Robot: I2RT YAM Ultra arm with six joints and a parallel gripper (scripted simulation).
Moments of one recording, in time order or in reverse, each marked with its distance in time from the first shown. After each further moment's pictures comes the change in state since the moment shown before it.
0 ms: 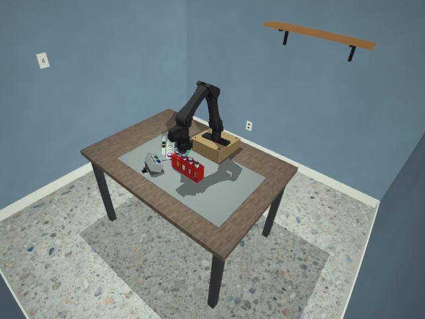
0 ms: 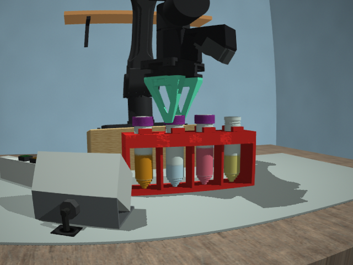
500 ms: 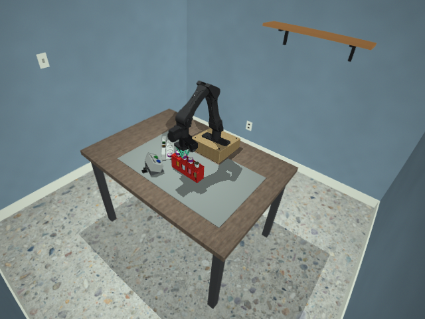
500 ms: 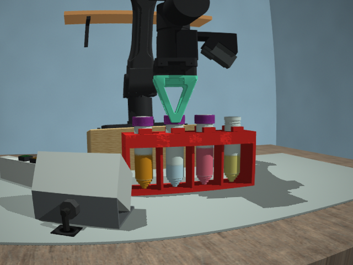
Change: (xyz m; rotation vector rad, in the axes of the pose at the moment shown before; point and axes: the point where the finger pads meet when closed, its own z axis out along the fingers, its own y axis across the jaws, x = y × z) arm 0.000 0.000 0.000 -0.001 0.000 -0.659
